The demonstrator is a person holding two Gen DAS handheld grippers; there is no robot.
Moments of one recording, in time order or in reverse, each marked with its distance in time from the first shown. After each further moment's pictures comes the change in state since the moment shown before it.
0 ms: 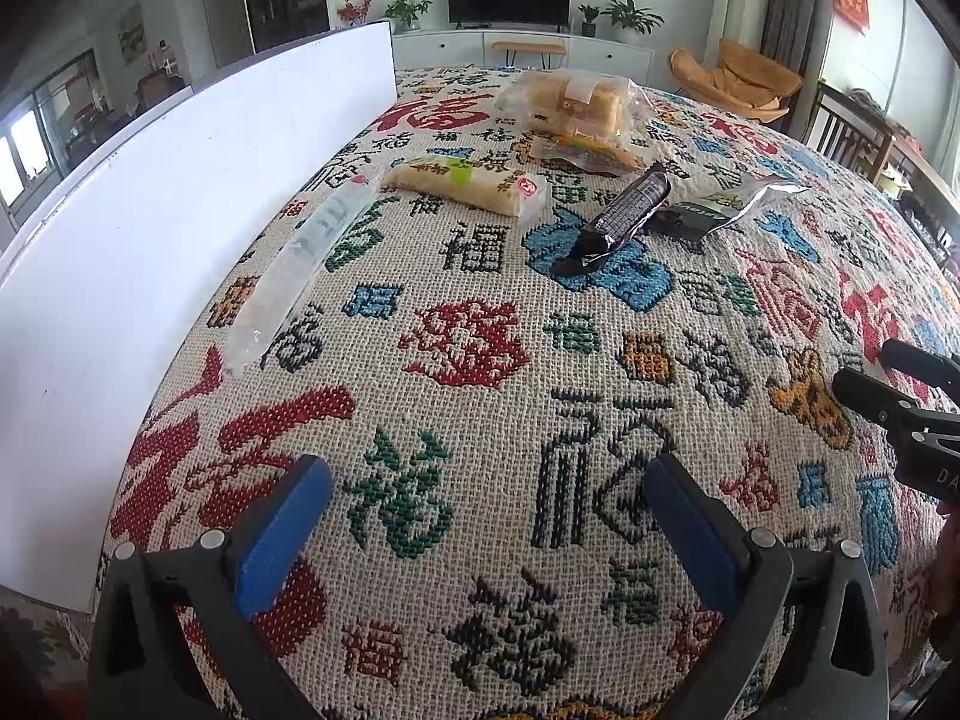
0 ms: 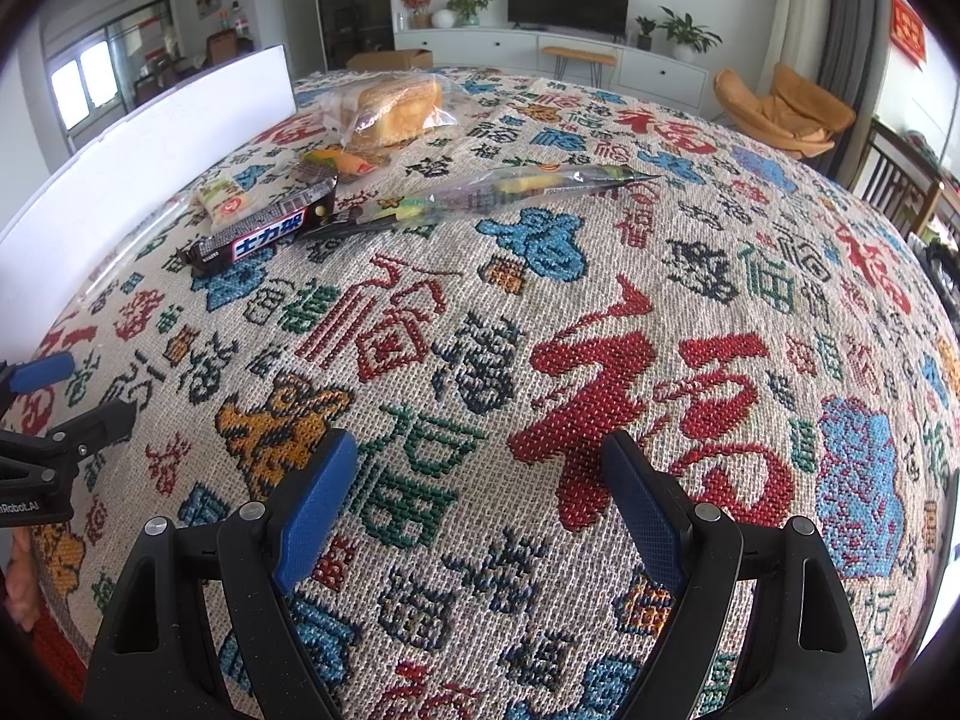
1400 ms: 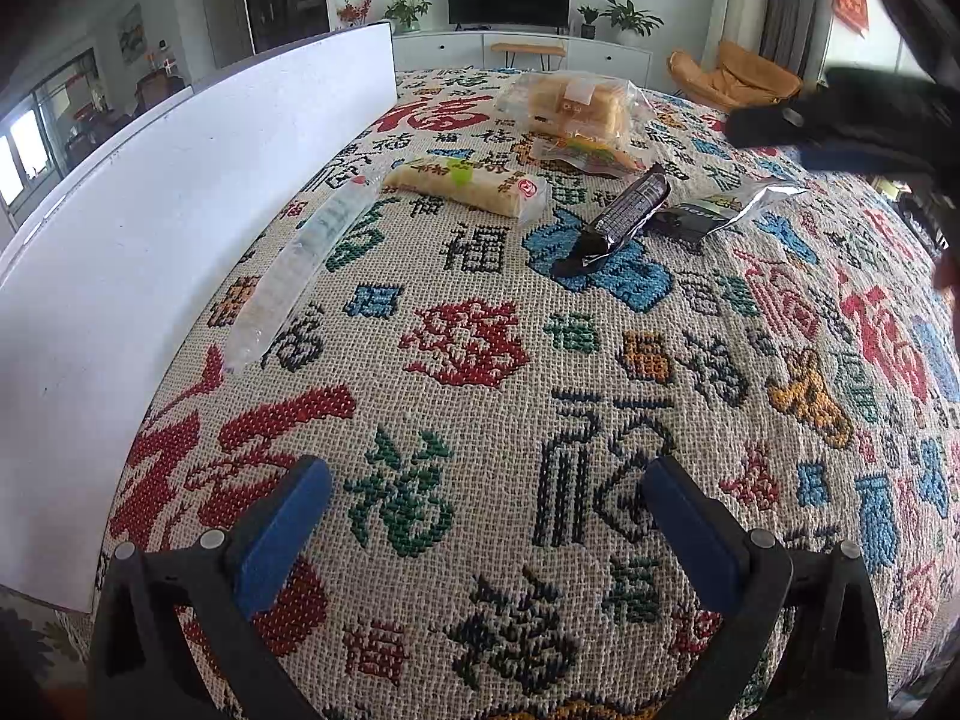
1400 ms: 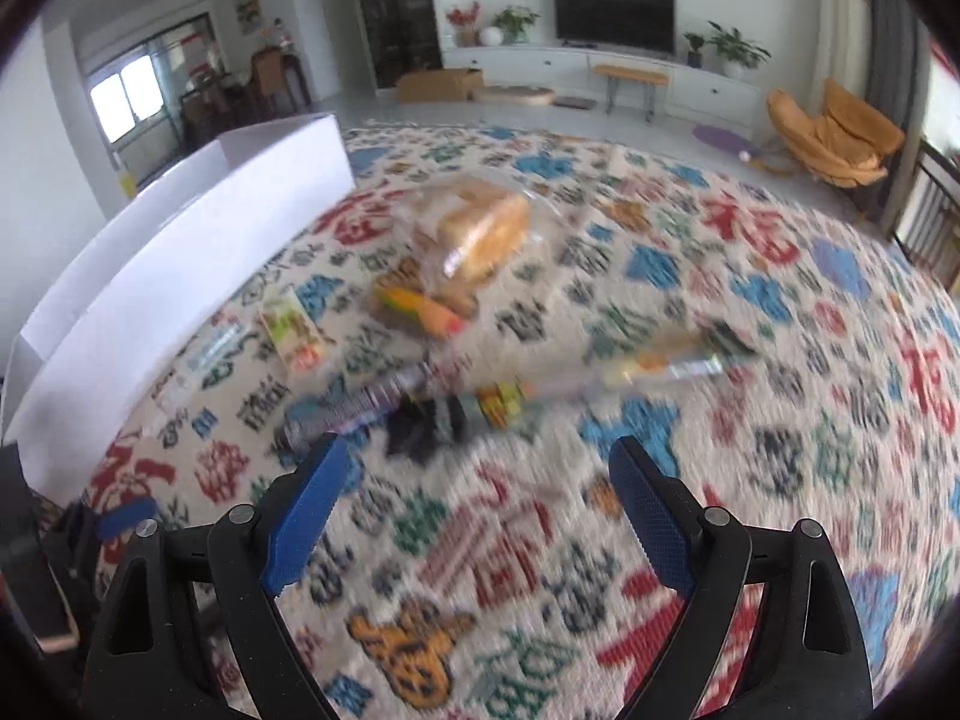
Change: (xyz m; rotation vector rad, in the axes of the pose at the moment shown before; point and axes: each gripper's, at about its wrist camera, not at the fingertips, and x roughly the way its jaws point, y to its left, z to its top) left arm 0.000 0.001 0.000 -0.001 -0.004 -0.006; right arm 0.012 0.033 0.119 -0.062 -0.026 0.161
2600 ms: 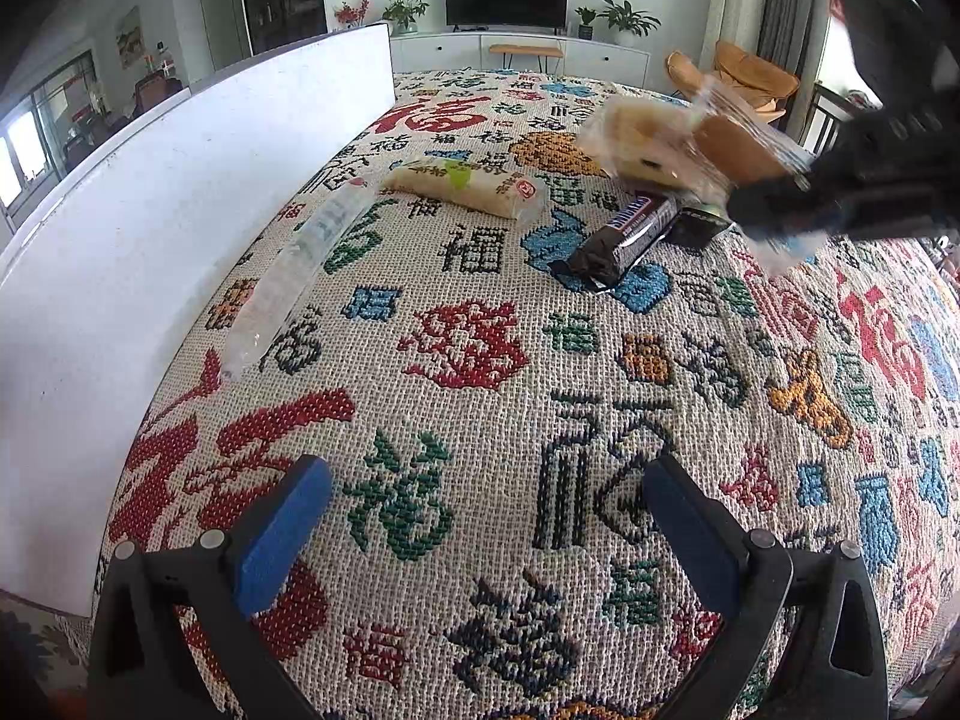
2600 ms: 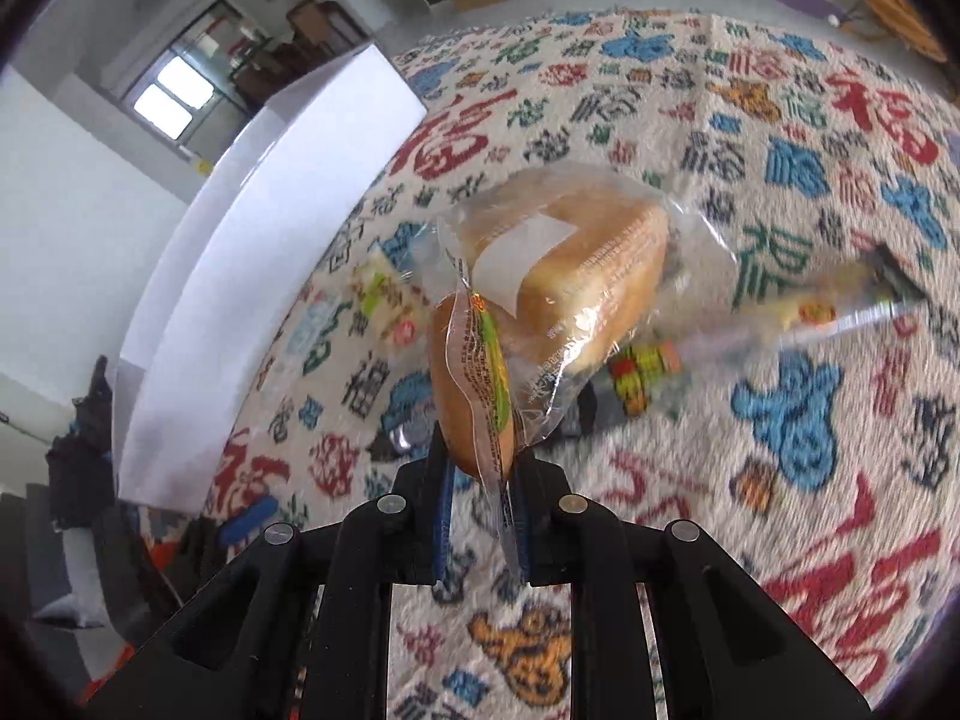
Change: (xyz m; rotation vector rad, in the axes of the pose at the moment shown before) left arm 0.002 0.000 0.000 0.003 -0.004 -0.003; right arm 0.030 -0.017 -0.008 0.192 0.274 0.340
